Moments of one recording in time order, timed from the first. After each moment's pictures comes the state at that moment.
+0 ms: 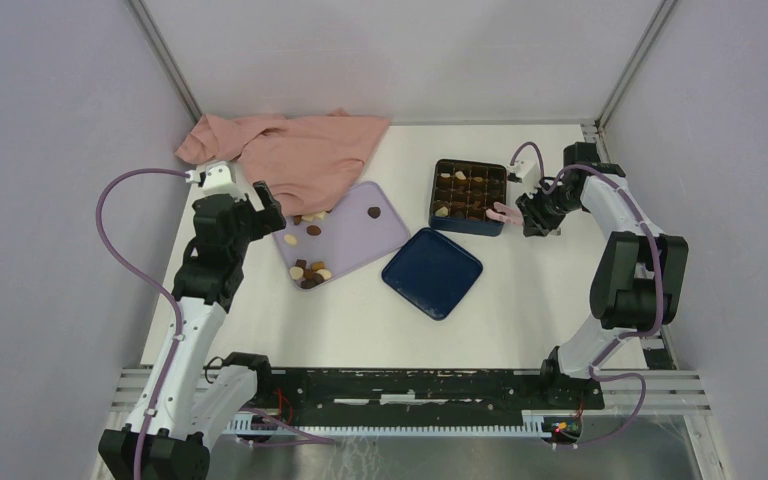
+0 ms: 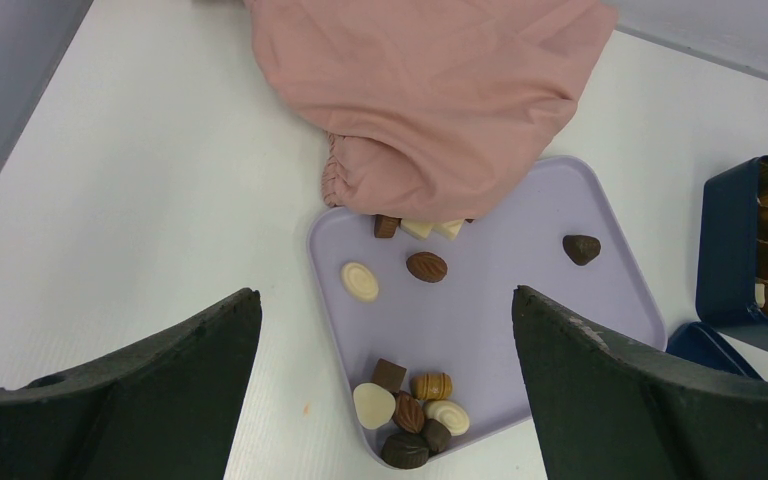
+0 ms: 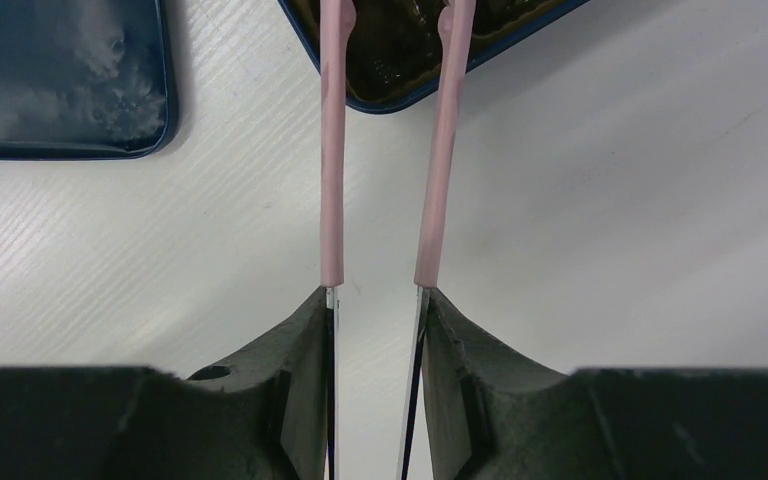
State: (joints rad) left arm -0.11 0.84 0.83 -0.36 -0.20 -0.28; right arm -0.11 1.71 1.29 -0.87 -0.47 -0.92
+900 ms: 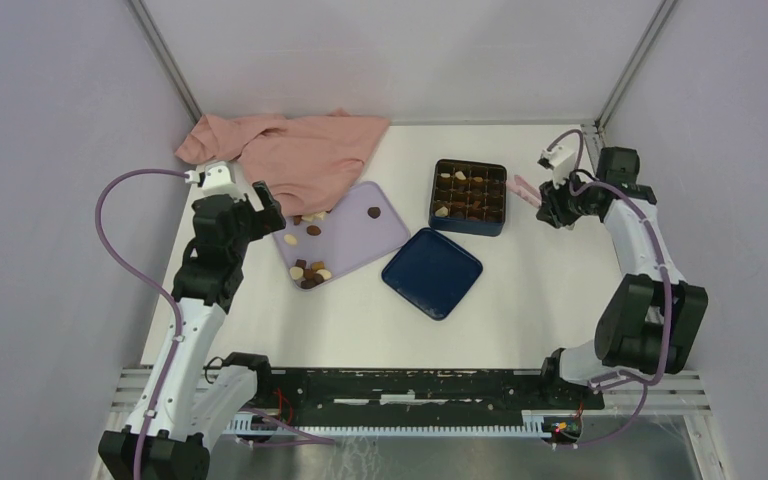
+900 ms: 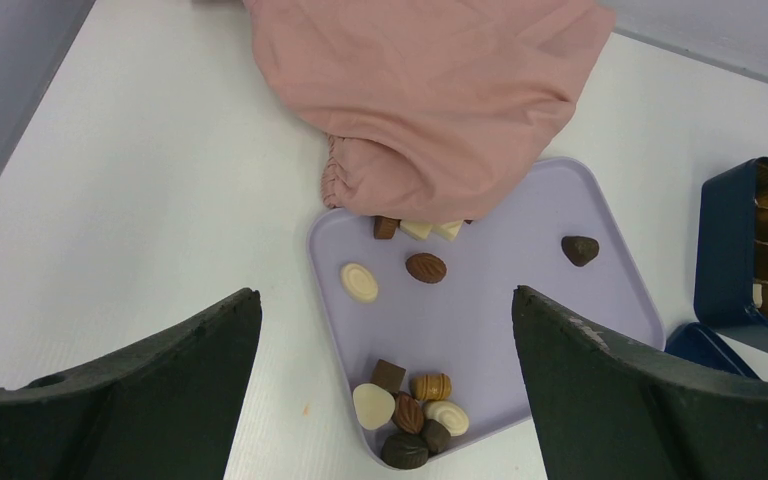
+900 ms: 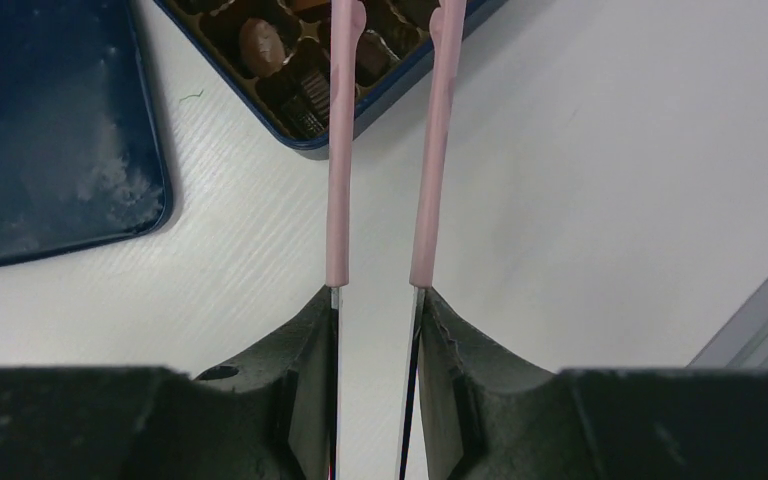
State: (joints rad) left arm -0.11 0.84 0.83 -0.36 -0.20 -0.28; right arm -0.20 1.51 1.21 -0.71 -0.58 -0.78
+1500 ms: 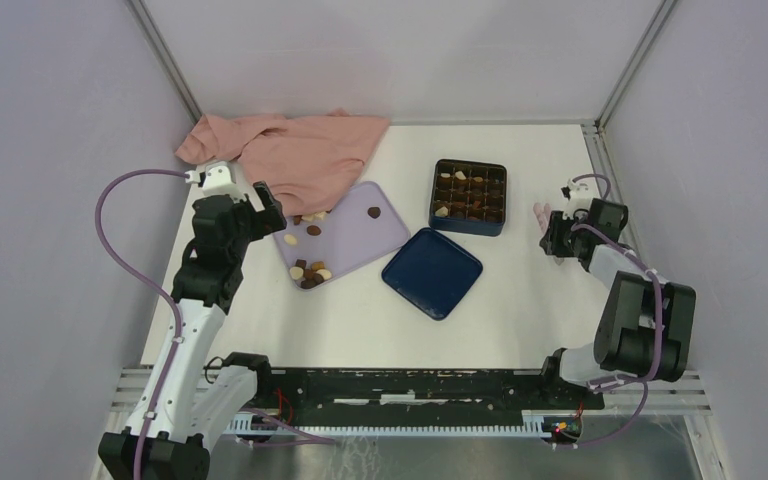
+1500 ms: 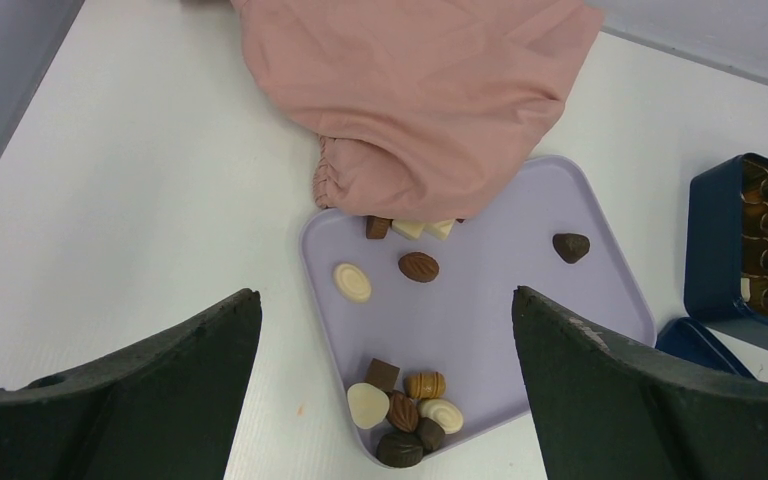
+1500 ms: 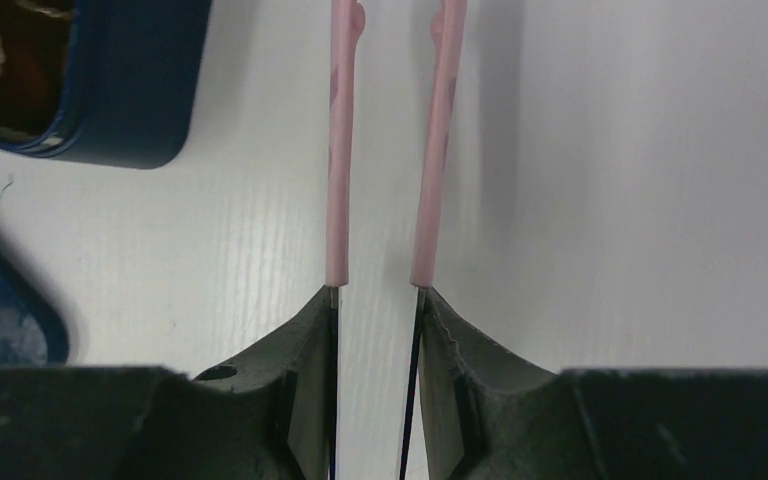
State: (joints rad) left arm -0.11 0.83 0.83 -0.36 -0.18 -0.28; right arm -0.28 1.41 0.67 -0.06 -0.38 -0.18
